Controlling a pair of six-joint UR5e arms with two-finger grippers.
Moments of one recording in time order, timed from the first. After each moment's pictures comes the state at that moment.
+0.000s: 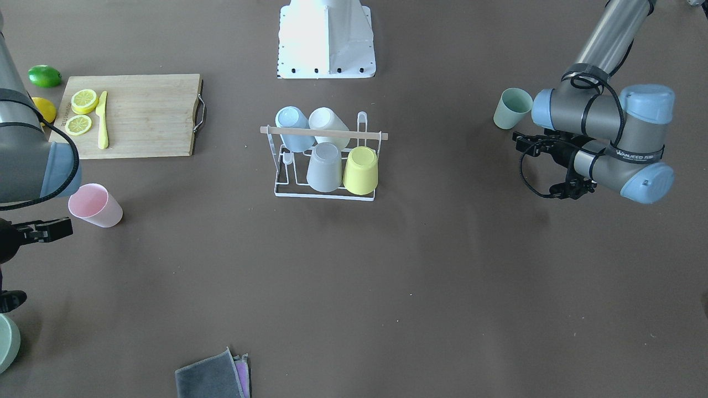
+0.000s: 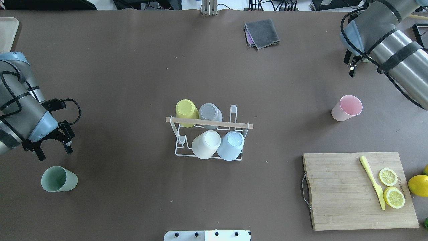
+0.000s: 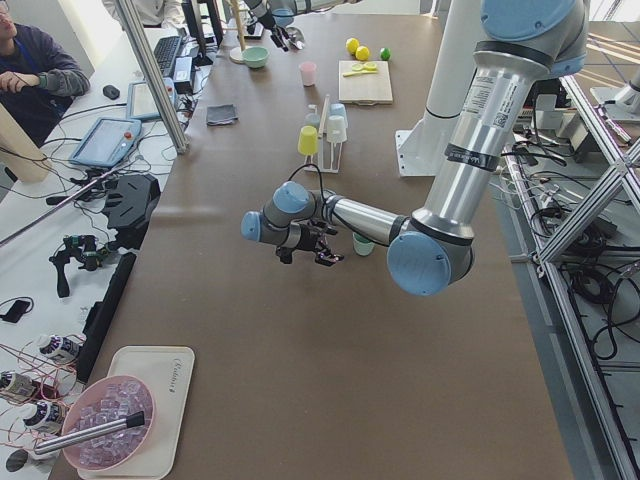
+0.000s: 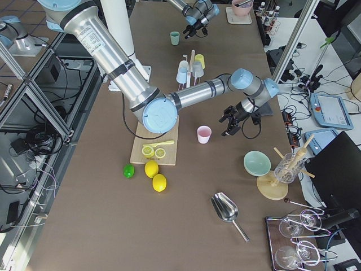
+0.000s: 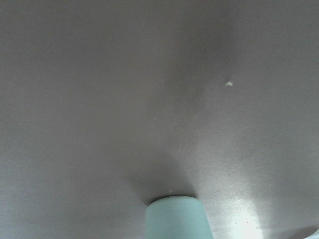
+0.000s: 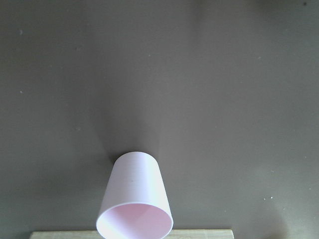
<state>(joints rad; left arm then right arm) -0.92 -1.91 -1.44 -0.62 -2.80 0.11 1.14 -0.87 1.19 -2.29 2.31 -0.11</state>
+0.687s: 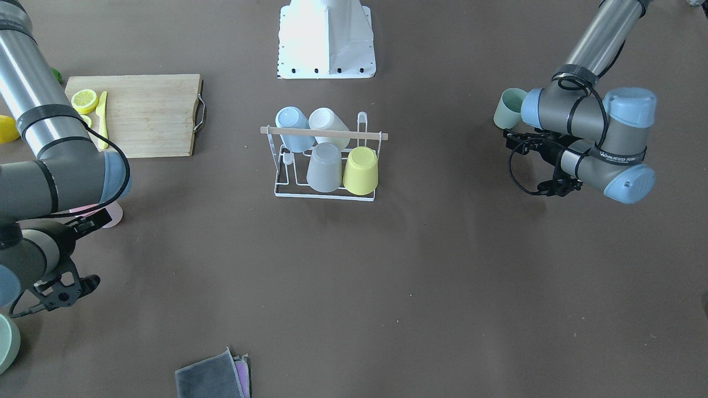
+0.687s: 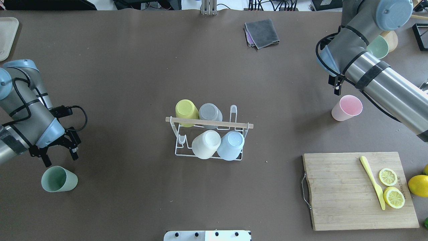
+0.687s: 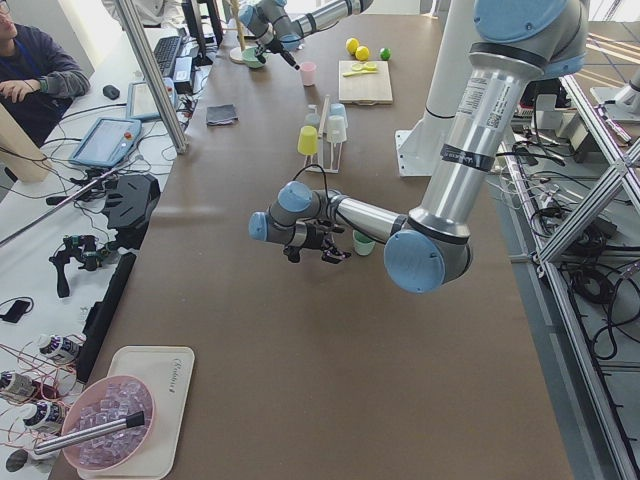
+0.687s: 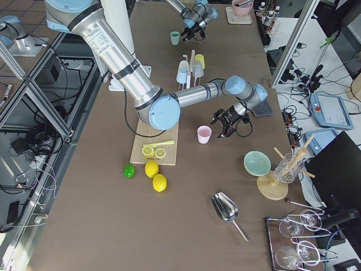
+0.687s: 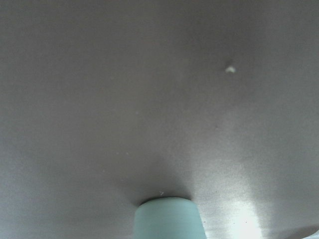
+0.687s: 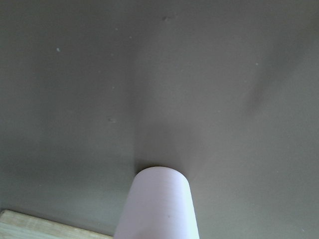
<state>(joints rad) -0.87 -1.91 -1.43 -0.60 -2.82 0.12 1.03 -0.83 1.12 -2.23 2.26 -0.30</state>
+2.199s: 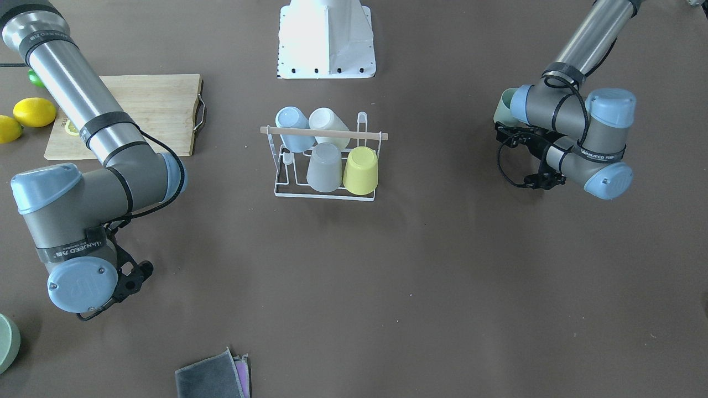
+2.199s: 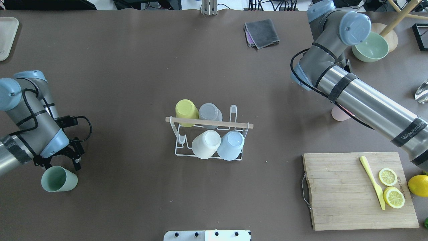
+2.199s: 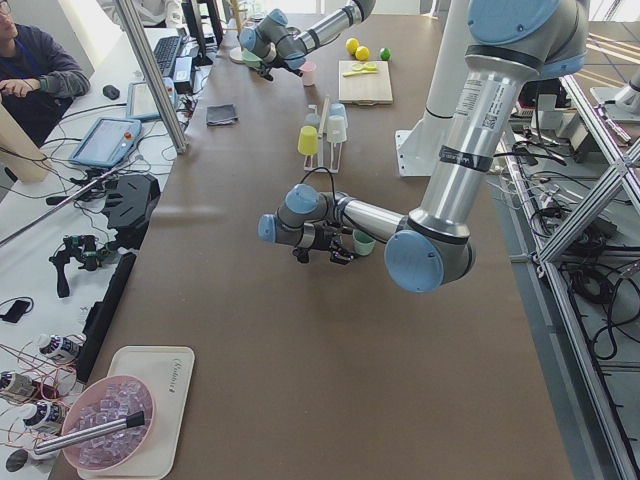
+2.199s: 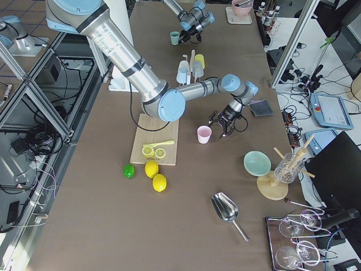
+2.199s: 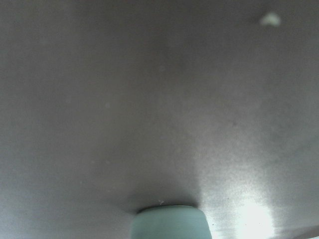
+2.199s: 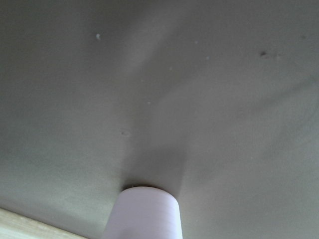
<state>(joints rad) -0.82 -1.90 -1.44 -0.60 -2.83 0.14 0.93 -0.77 1.00 -2.17 2.06 -0.49</state>
